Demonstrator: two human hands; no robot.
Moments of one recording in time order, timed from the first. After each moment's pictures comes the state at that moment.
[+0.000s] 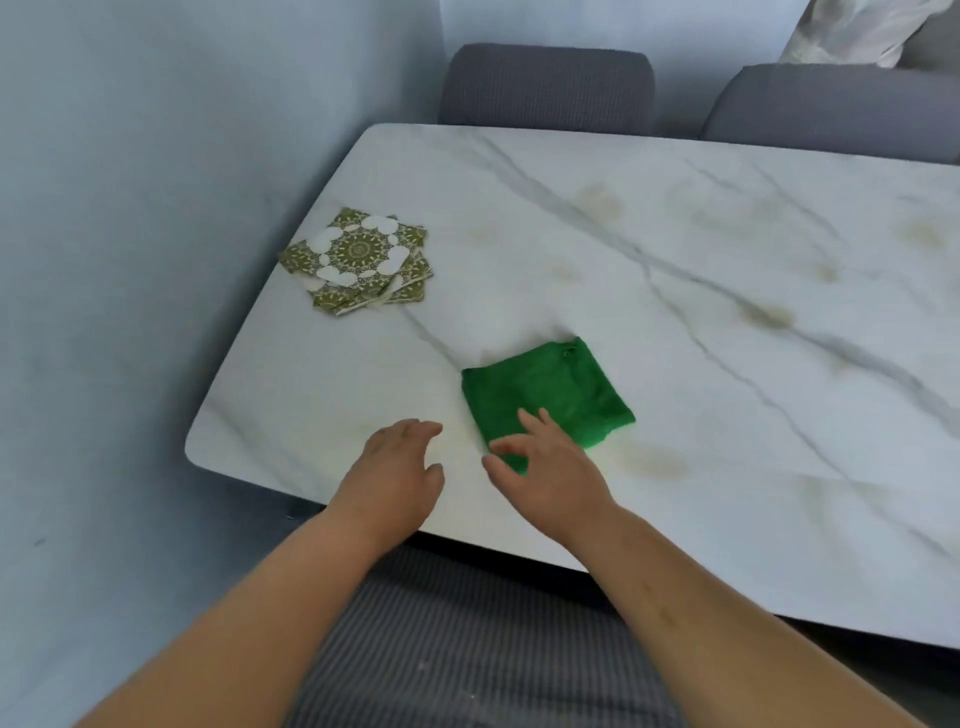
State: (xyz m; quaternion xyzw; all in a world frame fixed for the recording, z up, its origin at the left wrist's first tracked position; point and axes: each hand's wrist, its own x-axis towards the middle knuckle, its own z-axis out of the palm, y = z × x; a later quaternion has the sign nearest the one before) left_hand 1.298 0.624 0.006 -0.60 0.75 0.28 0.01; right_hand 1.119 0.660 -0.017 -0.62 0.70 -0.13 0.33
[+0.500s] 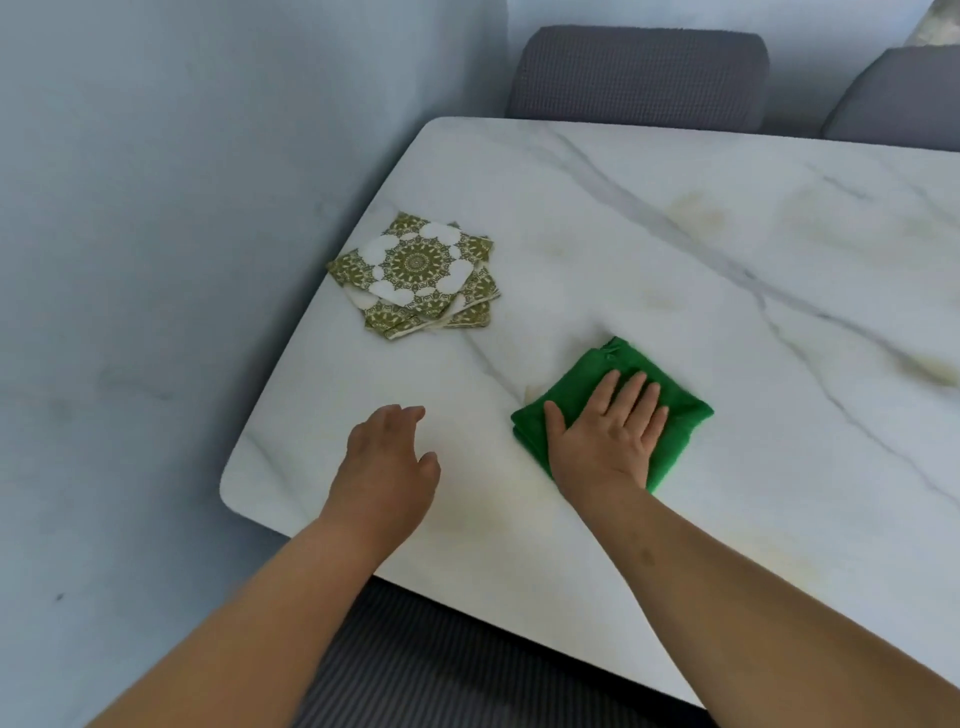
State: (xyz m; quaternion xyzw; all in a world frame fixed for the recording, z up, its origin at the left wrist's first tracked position) left_hand 1.344 0.543 -0.014 -0.68 0.69 0.24 -0.05; right_hand 1.148 0.527 -0.089 -0.50 0.85 -0.01 0.15
